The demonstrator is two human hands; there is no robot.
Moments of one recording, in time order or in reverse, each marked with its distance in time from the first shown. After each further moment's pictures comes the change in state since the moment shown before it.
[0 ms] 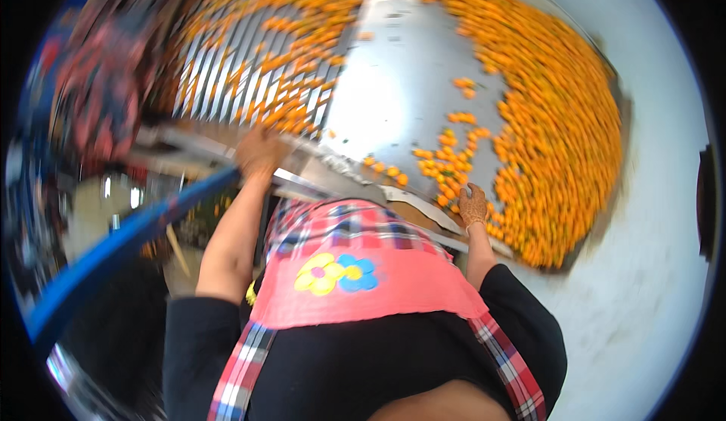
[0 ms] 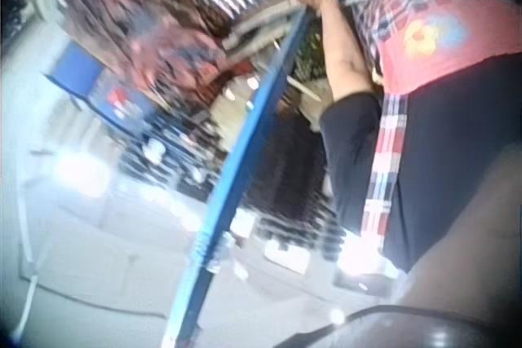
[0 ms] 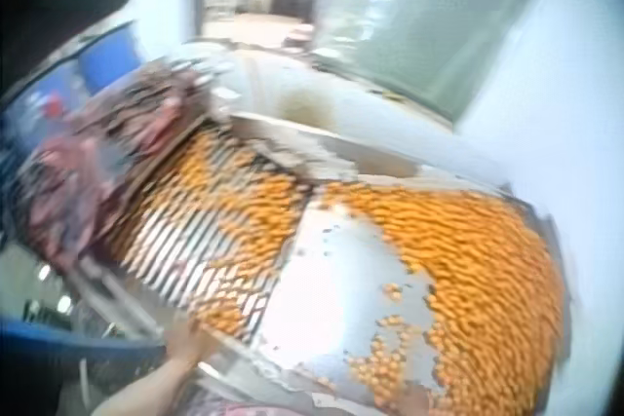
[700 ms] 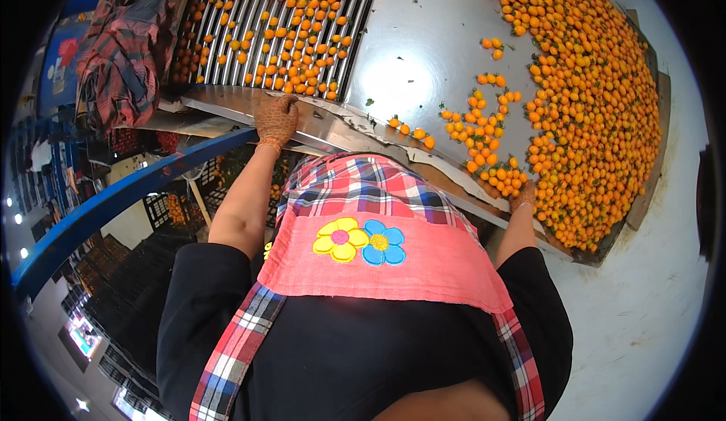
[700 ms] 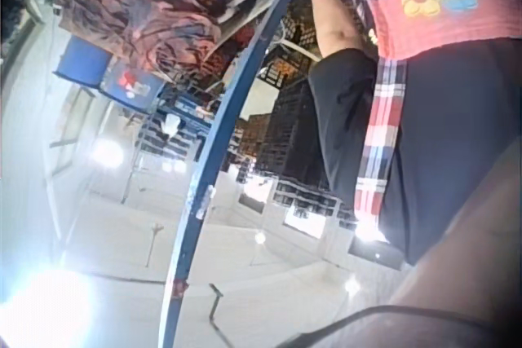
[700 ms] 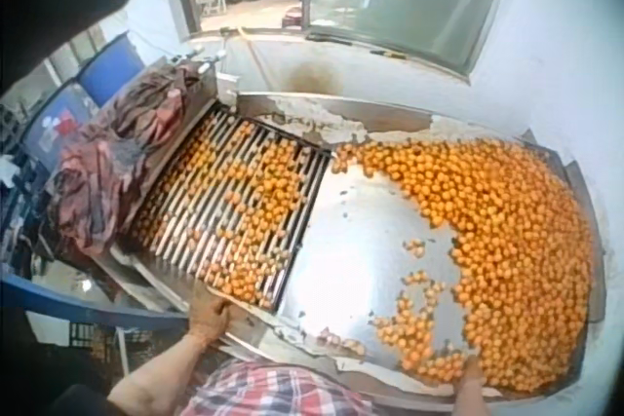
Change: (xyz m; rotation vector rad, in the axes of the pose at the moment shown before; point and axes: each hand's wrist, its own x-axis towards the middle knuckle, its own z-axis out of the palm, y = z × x) left_hand -0.015 -0.050 0.007 0.179 -0.068 0.198; right_hand 0.066 0.030 -0.061 0.200 0.144 -0.008
